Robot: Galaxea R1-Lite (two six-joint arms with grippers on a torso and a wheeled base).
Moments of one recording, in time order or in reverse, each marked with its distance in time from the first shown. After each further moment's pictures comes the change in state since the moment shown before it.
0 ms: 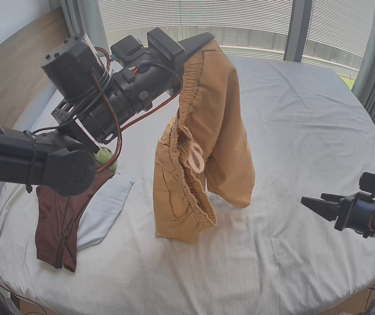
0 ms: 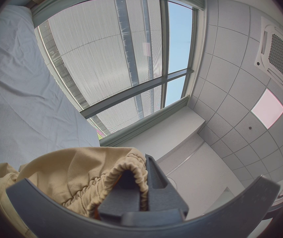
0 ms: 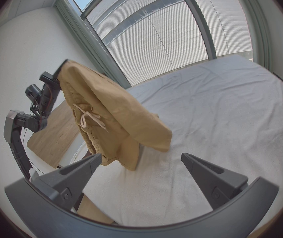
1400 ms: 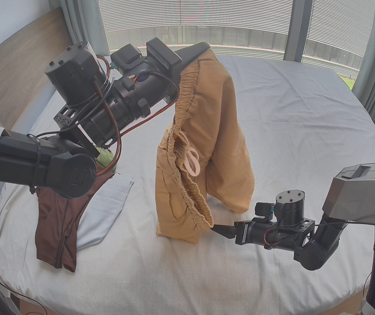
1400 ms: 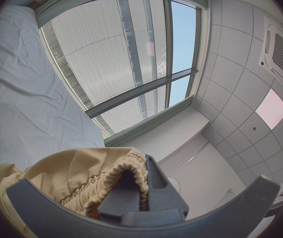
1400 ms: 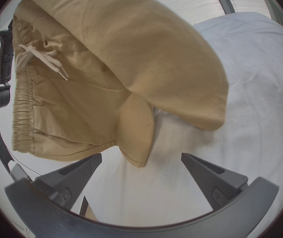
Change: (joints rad) left arm 0.022 0.014 0.023 -0.003 0.001 0.000; right arm 0.192 0.979 -0.276 -0.557 0.058 0.124
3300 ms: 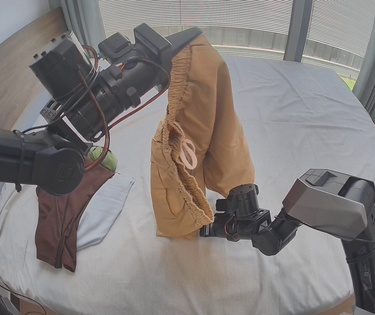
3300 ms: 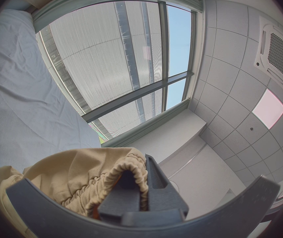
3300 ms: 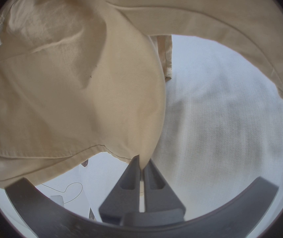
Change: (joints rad) left arm 0.002 -0.053 0.009 -0.001 0.014 0.000; right arm 0.072 0.233 -0.518 0.368 0.066 0.064
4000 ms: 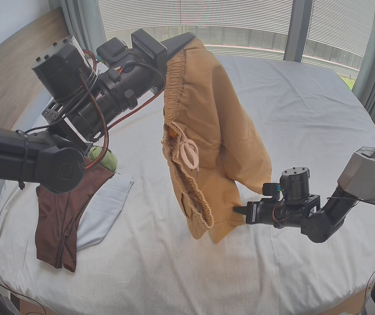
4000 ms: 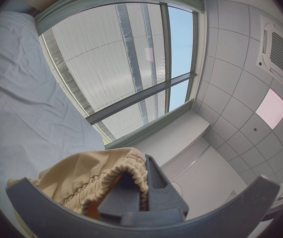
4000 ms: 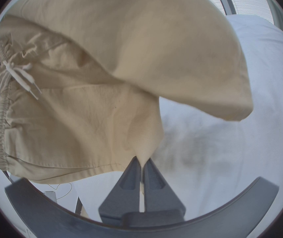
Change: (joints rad) left arm 0.029 0.016 -0.001 0.001 0.007 -0.001; right arm -0.178 -0.290 0.324 -0.033 -0.006 -0.151
